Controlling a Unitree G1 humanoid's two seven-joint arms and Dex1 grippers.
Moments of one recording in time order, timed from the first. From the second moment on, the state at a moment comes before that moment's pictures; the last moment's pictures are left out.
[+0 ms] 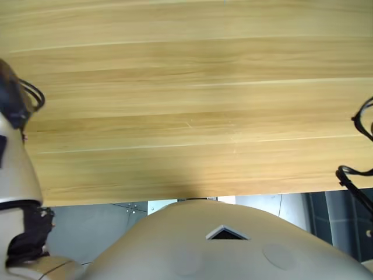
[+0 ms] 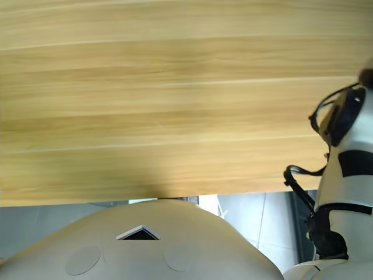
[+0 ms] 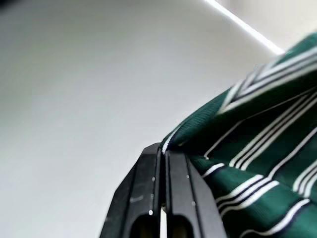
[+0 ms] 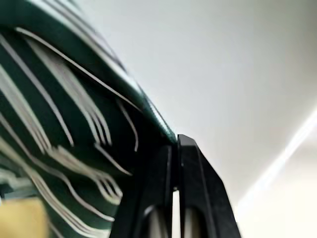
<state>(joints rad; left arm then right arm) -1.31 0.80 0.07 0.96 -0.13 -0.75 -0.32 -0.99 -0.79 -0.18 0.41 -0.13 -0.33 0.32</state>
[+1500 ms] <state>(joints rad) 0.11 1.06 -0.34 0.23 0.02 -0.91 -0.95 0.25 -1.00 0.26 -0.09 0.02 -0.52 1.07</state>
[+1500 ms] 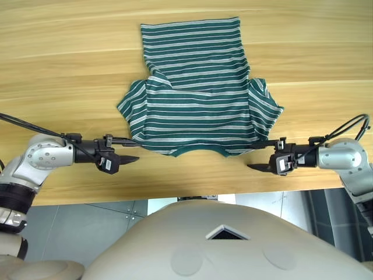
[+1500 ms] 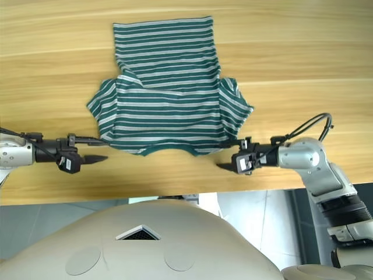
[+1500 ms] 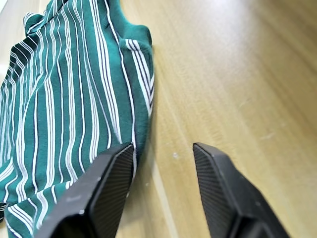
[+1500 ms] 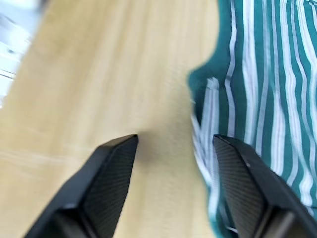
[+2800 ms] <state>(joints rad) -0.32 0.90 -0.40 0.64 0.32 -1.02 -0.86 -0.11 -0.83 0.17 0.31 -0.38 -0.42 0.61</state>
